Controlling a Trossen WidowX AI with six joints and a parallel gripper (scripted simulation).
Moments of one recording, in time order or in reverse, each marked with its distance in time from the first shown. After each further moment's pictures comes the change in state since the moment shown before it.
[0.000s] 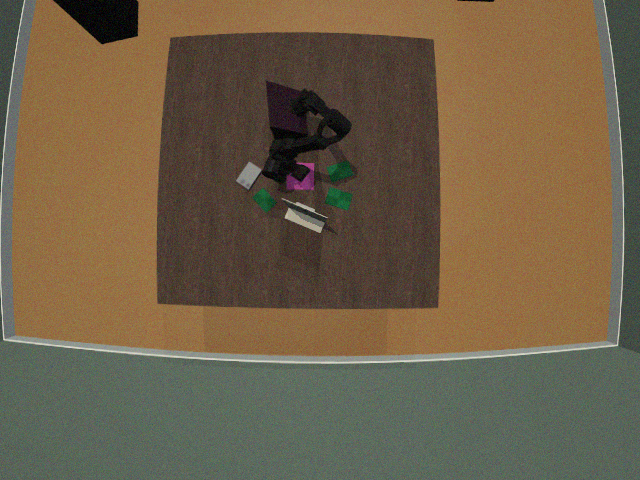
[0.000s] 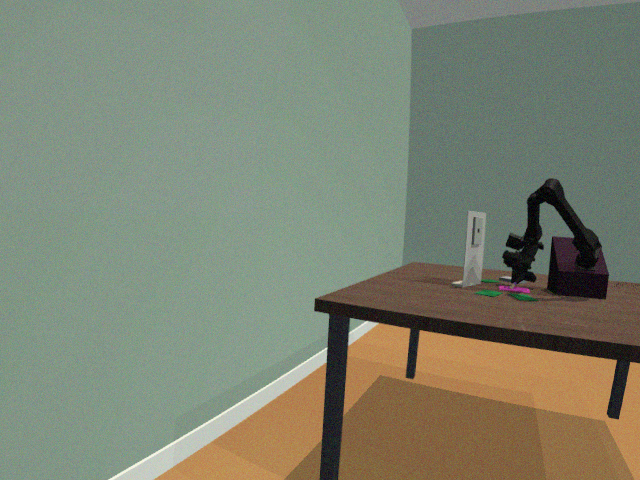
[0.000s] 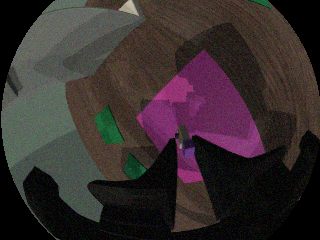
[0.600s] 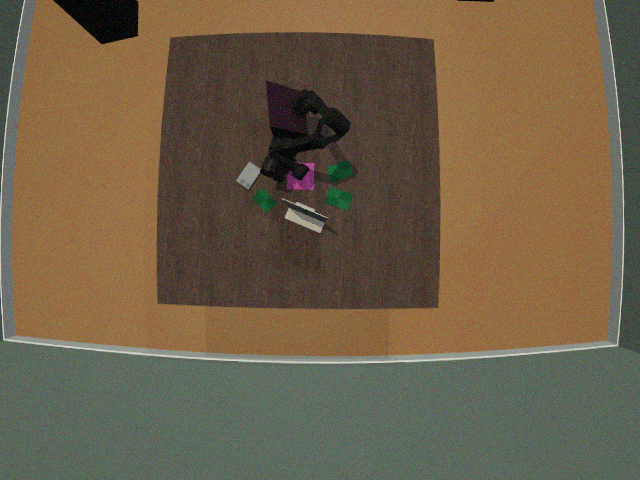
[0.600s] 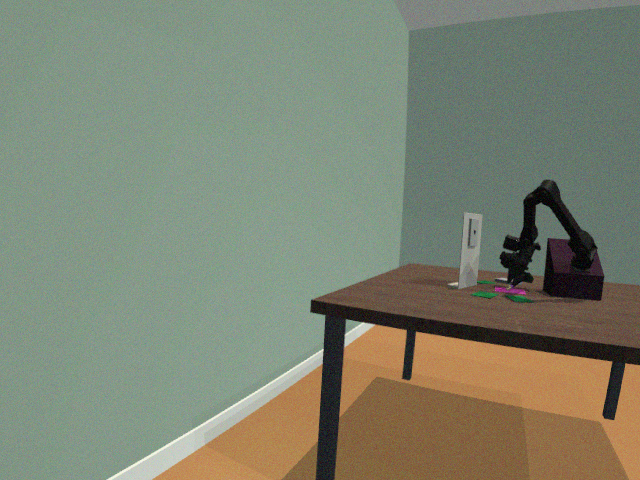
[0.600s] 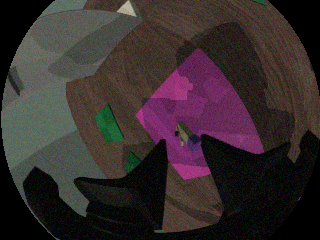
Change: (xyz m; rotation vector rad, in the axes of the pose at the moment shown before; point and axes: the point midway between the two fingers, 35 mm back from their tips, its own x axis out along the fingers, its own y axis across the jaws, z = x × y) arm -0.005 -0.002 -0.003 0.014 0.003 0.001
